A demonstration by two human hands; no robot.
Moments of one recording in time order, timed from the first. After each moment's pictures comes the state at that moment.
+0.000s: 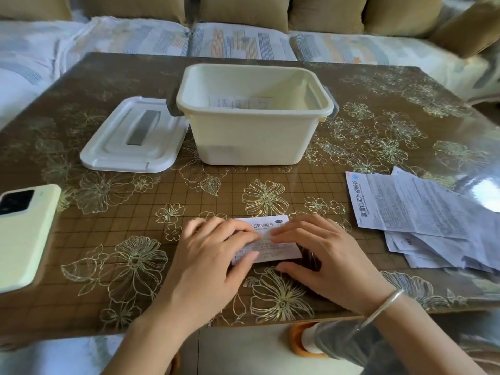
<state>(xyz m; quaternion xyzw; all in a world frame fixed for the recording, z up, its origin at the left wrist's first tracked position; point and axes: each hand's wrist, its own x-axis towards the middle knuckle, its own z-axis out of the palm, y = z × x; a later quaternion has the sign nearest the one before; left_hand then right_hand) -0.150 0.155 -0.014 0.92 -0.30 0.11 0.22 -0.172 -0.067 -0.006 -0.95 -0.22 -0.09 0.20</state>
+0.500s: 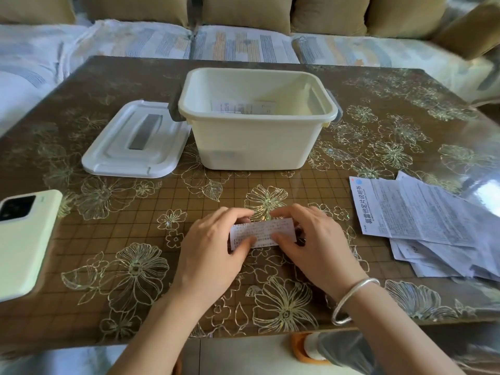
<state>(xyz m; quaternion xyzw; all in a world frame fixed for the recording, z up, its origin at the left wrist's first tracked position) -0.127 0.142 -0.018 0.92 -0.19 0.10 0.33 -0.147 -0.040 -0.003 -0.96 -0.08 -0.13 0.25</state>
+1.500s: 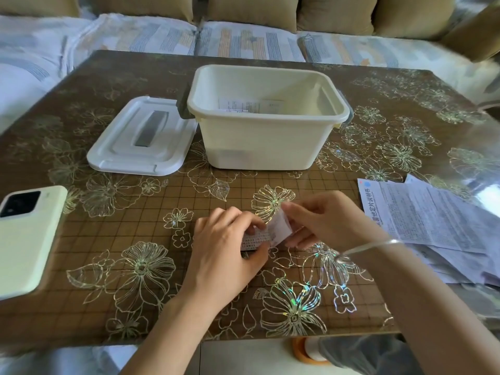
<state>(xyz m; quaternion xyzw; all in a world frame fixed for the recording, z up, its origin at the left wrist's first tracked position) -0.125 0.139 -0.022 0.93 -0.20 0.10 0.29 -0.123 -0.042 0.047 -0.85 0.05 0.14 0.50</state>
